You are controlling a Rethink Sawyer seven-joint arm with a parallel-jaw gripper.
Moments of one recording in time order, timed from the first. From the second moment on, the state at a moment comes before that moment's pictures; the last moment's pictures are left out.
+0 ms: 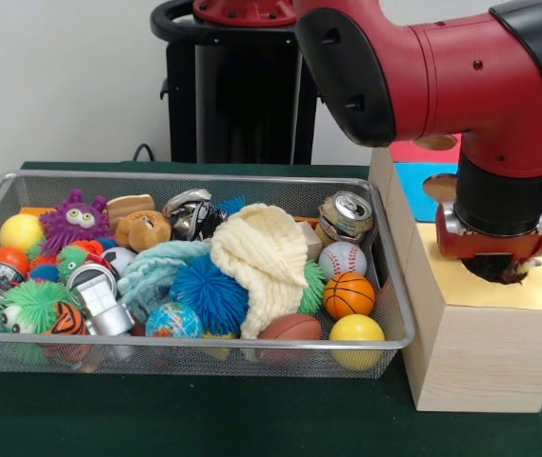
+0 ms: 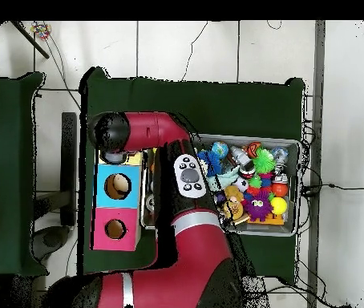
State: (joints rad) arm -0.10 -0.36 0.23 1.20 -0.10 0.88 1.93
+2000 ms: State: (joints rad) arm 0.07 -0.49 0.12 1.06 -0.22 1.04 1.93
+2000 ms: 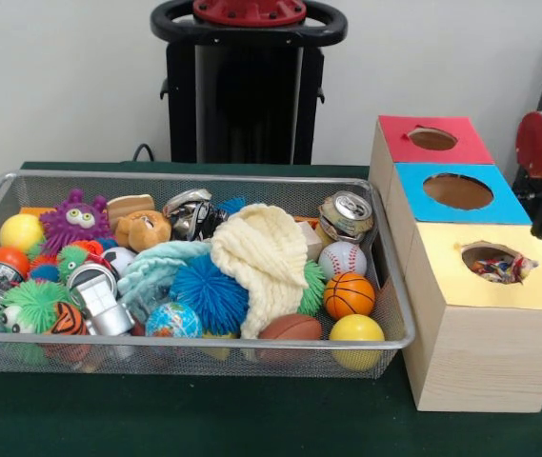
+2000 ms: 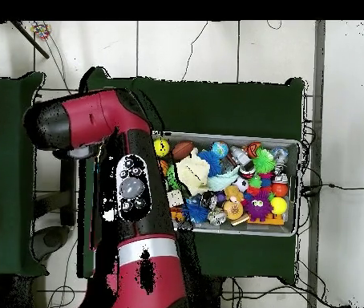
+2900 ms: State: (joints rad) arm 0.16 -0.40 0.02 0.94 -0.32 1.02 1.93
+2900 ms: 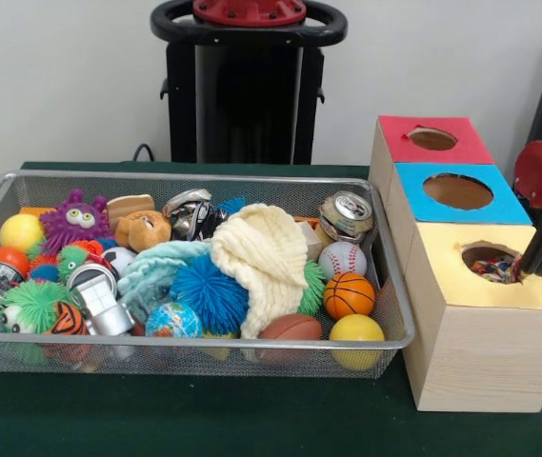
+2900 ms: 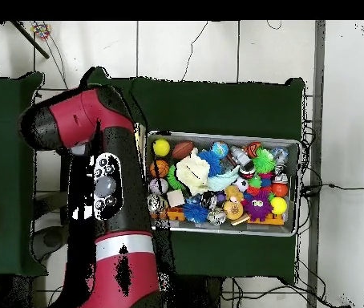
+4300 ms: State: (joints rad) arm 0.13 -0.29 0.01 0.80 -0.20 1.22 1.93
